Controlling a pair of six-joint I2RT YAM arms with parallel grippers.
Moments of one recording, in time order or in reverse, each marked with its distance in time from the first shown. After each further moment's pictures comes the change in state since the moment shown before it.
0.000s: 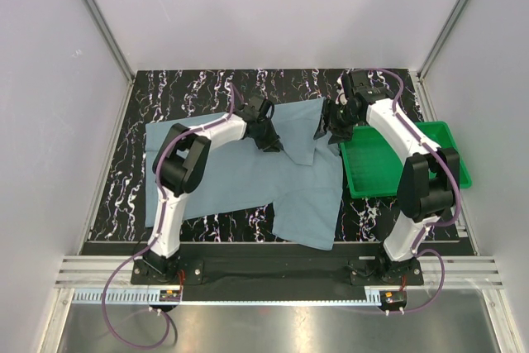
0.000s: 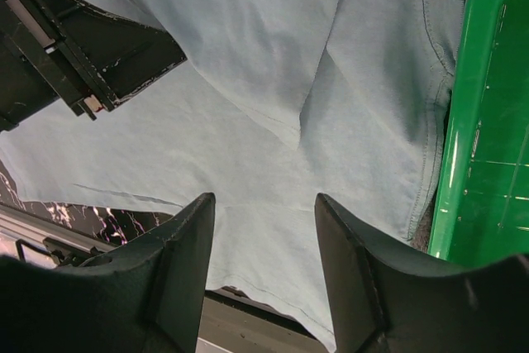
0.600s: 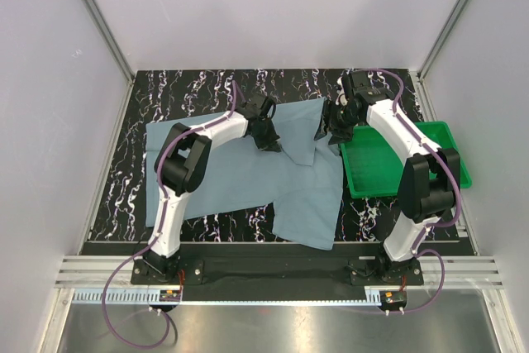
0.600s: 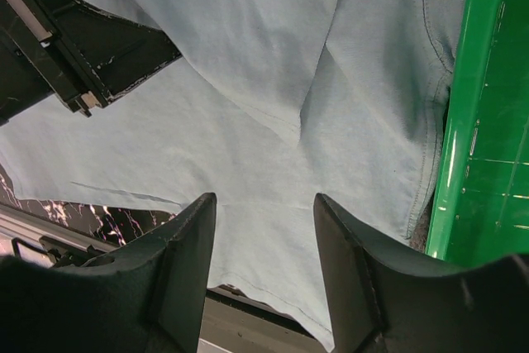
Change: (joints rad) left arm 0.000 0.025 0.065 -0.089 -0.017 0.032; right arm 0.000 -0.006 -0.010 0.001 0.001 -0.008
